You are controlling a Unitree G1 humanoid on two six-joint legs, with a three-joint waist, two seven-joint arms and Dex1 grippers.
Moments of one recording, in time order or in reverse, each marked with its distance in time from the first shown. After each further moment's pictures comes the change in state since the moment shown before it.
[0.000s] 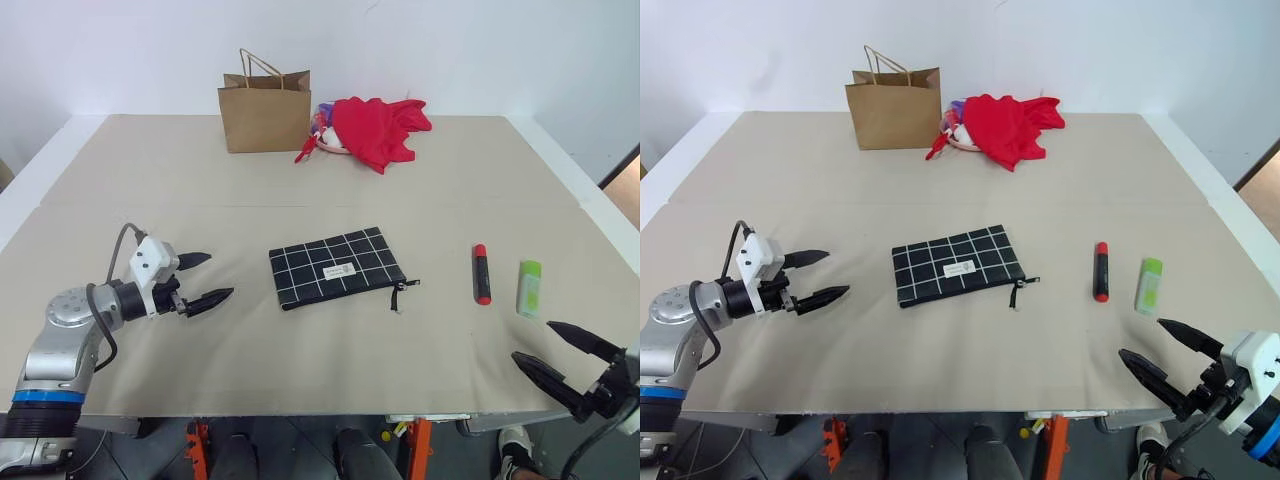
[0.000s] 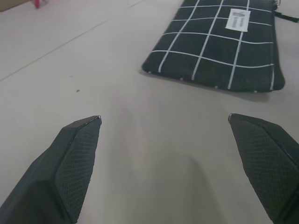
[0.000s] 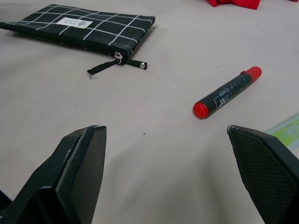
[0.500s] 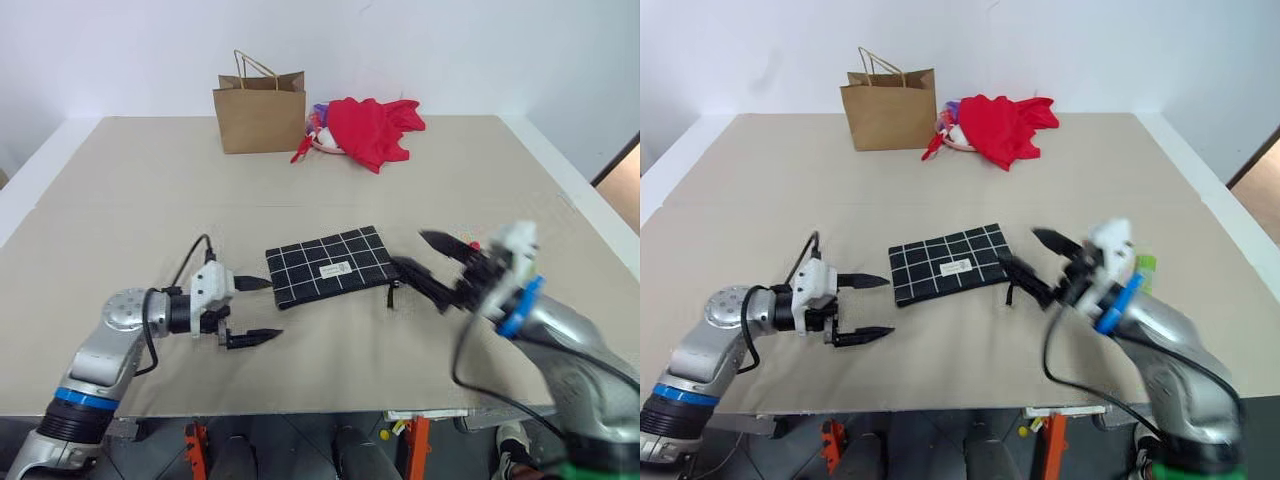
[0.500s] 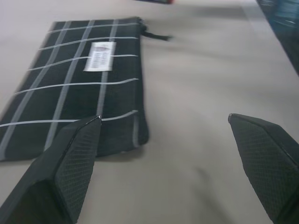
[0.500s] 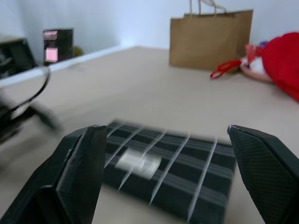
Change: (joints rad) left arm -0.028 -0.062 -0.225 -0.139 0.027 -0.071 -0.138; right arm -0.764 0.190 0.518 -0.044 -0.011 0.345 -0.457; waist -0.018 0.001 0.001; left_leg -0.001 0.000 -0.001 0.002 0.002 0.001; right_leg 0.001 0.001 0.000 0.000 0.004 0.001
